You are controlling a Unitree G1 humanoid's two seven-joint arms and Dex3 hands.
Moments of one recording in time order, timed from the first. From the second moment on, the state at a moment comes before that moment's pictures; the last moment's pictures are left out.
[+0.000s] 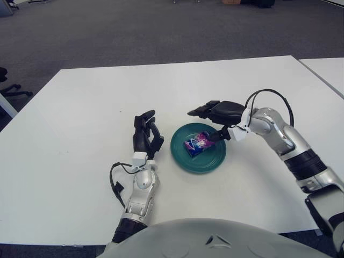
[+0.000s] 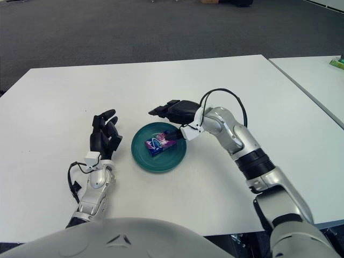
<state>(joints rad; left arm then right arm) 0.16 -0.11 -0.23 0.10 0.00 -0.33 0.42 -0.40 -0.51 0.38 0.02 -0.56 -0.32 0.57</state>
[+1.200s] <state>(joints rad) 0.02 -0.04 -0.07 0.17 -0.14 -0.21 -0.01 -0.18 -0.10 -0.17 0.07 -0.04 0.04 0.00</state>
